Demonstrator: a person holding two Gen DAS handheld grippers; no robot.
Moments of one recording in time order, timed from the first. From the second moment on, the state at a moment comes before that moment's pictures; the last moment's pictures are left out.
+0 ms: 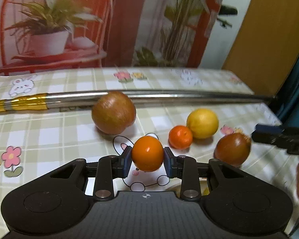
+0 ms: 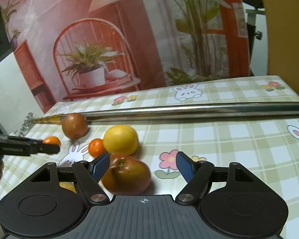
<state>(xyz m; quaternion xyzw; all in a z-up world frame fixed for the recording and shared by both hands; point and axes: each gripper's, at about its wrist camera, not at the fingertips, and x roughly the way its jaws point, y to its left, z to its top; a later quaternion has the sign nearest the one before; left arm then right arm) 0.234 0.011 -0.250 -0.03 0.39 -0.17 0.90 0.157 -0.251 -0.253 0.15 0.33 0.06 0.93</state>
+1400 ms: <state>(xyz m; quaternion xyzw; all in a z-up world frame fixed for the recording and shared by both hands) 0.103 0.029 -0.199 -0.06 0.33 -0.14 0.93 0.130 -0.218 -0.219 0.17 0.36 0.10 0.91</state>
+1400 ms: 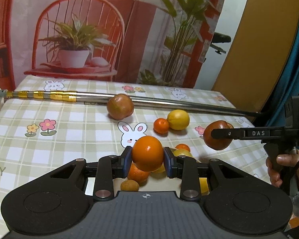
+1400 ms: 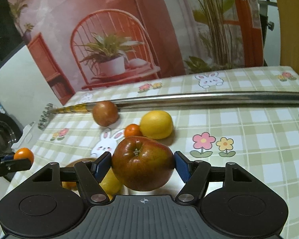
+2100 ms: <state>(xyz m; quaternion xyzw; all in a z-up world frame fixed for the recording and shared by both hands) 0.041 -0.001 -0.222 -0.01 0.36 -0.15 0.92 0.040 -0.161 -0.208 0.12 0.36 0.14 0.91</state>
